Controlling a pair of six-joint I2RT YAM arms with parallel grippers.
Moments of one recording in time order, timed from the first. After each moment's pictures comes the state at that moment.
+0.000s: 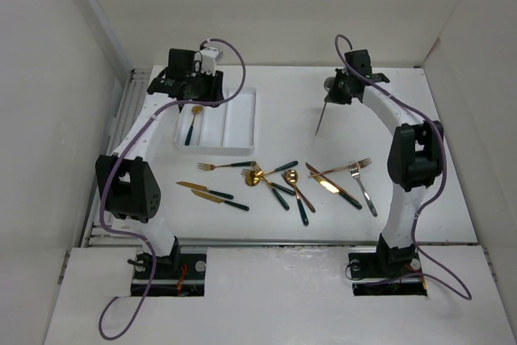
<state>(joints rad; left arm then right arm) -0.17 1.70 1.57 -0.58 0.27 0.08 0.17 2.03 1.71 -0.53 -0.07 0.49</state>
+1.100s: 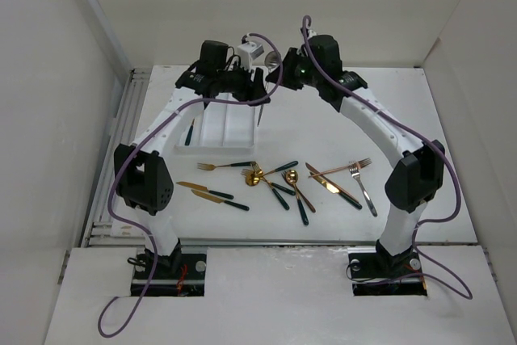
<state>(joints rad) -0.38 1.80 1.72 -0.52 0.63 0.03 0.49 1.84 1.80 -0.32 -0.25 0.68</state>
